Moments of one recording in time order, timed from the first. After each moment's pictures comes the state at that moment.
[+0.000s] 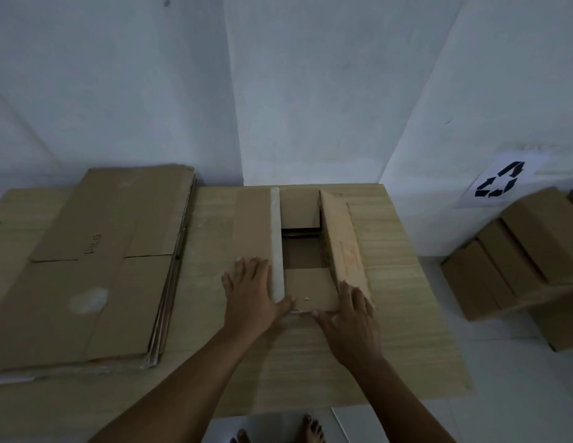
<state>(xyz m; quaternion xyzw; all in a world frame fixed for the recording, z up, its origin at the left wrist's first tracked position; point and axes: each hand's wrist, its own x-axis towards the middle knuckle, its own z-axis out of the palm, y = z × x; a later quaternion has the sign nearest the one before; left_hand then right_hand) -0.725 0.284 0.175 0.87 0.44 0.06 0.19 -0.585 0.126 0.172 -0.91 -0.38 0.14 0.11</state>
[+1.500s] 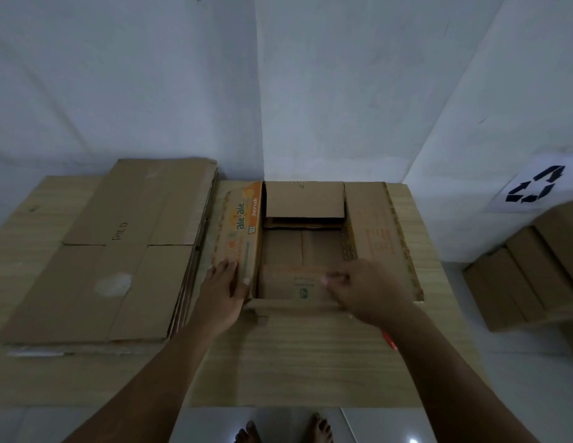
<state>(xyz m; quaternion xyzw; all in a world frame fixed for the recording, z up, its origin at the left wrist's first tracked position) -0.804 0.324 0.158 0.79 0.52 0.09 0.32 -0.580 0.172 0.295 -0.83 -0.50 0.22 0.11</state>
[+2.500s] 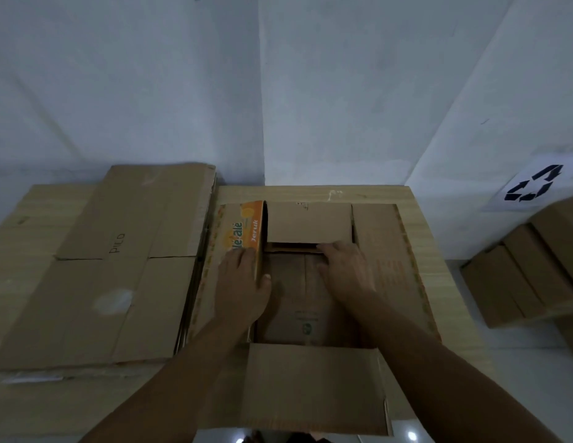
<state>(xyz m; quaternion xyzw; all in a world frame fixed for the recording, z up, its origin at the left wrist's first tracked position) -0.765 0.340 0.182 0.82 0.48 0.19 0.22 -0.566 0.253 0.207 -0.84 -0.52 0.06 0.11</state>
